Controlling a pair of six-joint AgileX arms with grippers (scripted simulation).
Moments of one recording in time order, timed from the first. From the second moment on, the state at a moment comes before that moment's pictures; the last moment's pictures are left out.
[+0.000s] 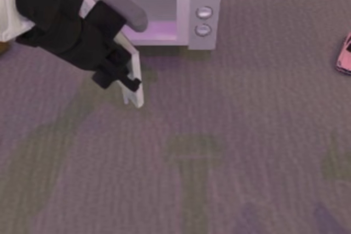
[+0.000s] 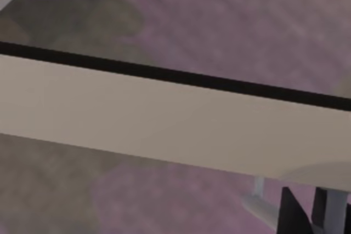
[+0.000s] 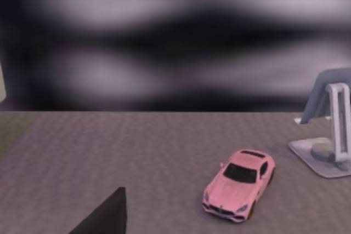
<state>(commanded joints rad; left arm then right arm) -0.39 1.66 1.28 -0.71 0.22 0.39 0.00 0.00 0.00 0.00 0.00 0.00</state>
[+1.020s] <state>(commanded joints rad) -0.35 1.64 1.27 -0.74 0.27 0.50 0.00 0.00 0.00 0.00 0.00 0.00</state>
